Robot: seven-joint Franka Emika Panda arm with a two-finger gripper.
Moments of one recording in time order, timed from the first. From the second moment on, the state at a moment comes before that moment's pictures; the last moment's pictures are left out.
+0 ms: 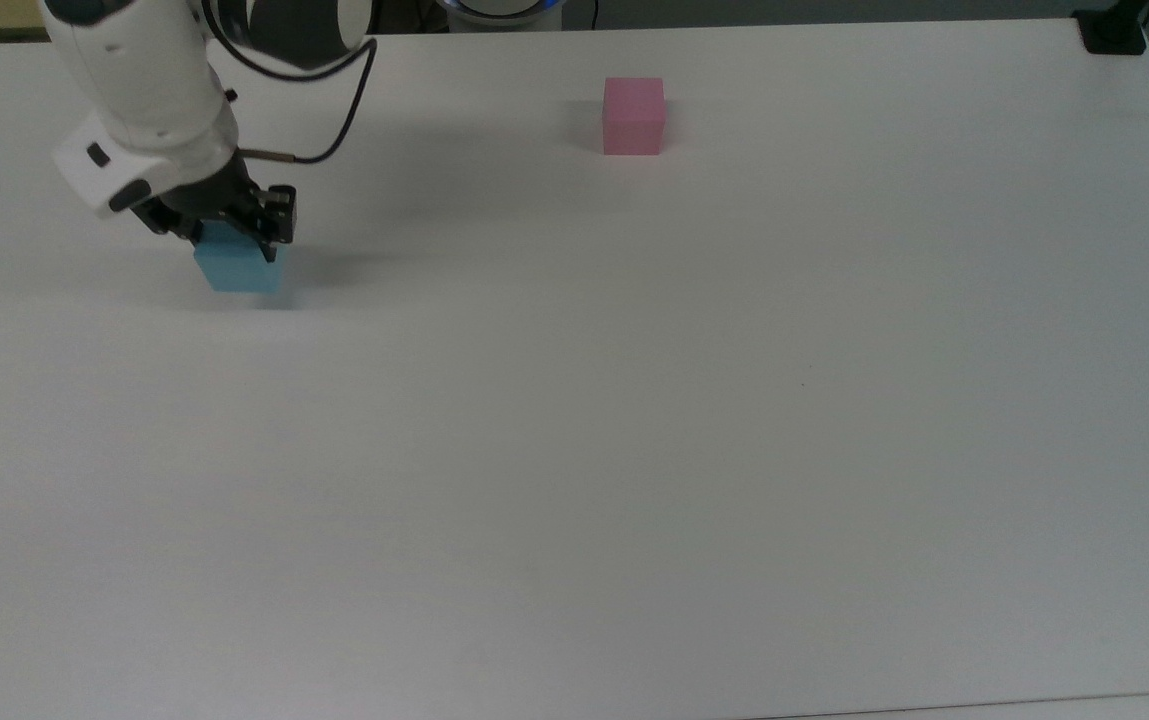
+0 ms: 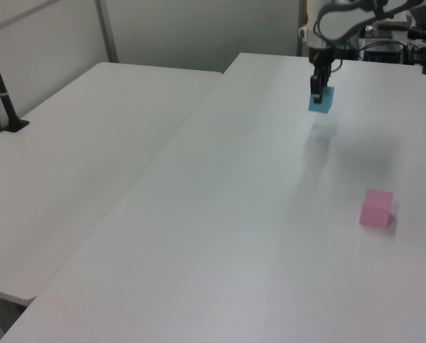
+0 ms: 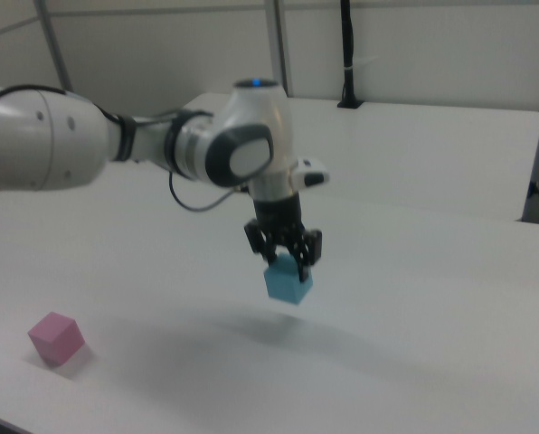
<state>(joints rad) -0.28 0.31 -0.01 -1.72 -0.09 2.02 -0.24</state>
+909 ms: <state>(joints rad) -0.28 0.25 0.18 -1.42 -0.08 1.73 -0.09</state>
